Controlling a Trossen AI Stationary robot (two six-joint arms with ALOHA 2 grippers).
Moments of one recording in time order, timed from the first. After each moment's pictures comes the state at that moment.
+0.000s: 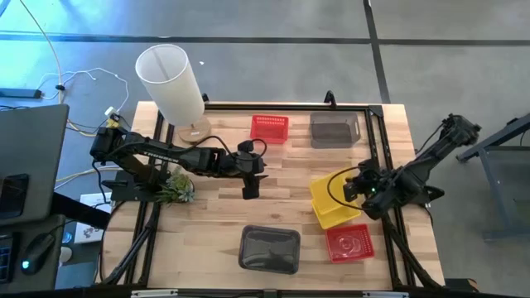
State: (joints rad) left arm 0.06 1.55 1.04 -0.20 -0.27 0.00; right arm 0.69 0.96 0.77 -1.17 0.68 1.78
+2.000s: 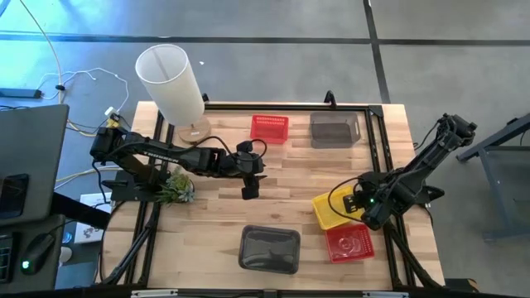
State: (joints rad) left arm 0.06 1.55 1.04 -0.22 -0.27 -0.02; right arm 0.79 1.04 0.68 -1.09 0.43 2.02
